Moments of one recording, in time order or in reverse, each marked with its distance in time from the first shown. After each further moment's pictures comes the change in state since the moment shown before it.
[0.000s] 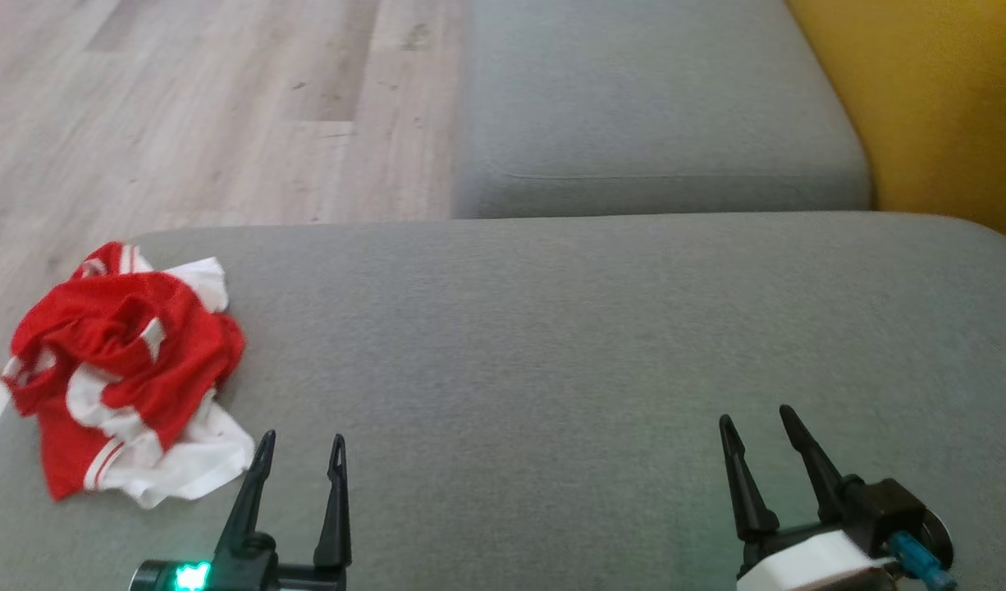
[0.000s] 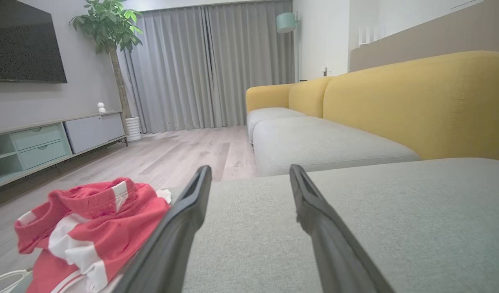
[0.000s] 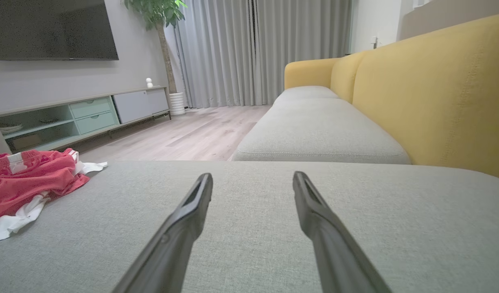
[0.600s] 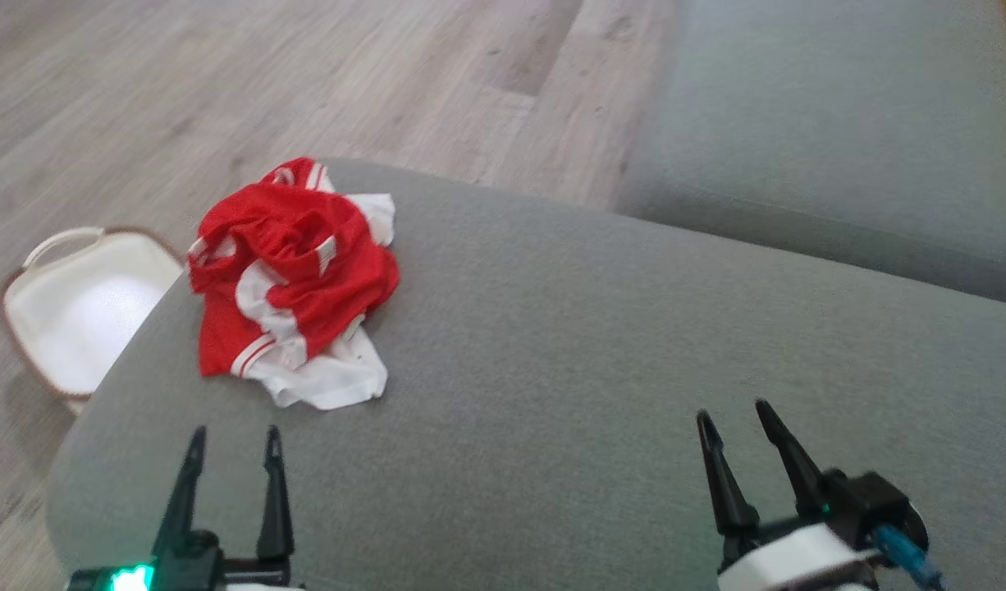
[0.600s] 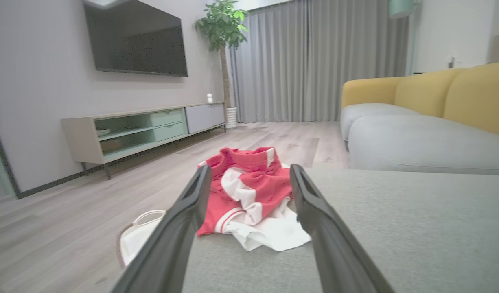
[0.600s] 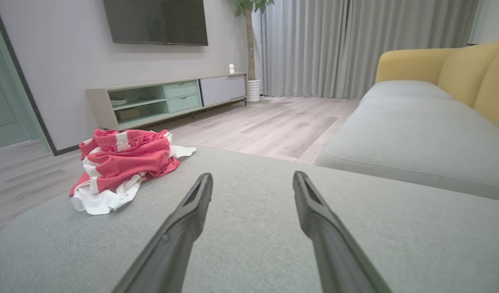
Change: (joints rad) left arm 0.006 0.041 0.066 -0.017 0.009 0.036 0.000; right arm 0.003 0.001 0.042 -0.003 0.044 0.000 0.000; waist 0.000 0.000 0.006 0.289
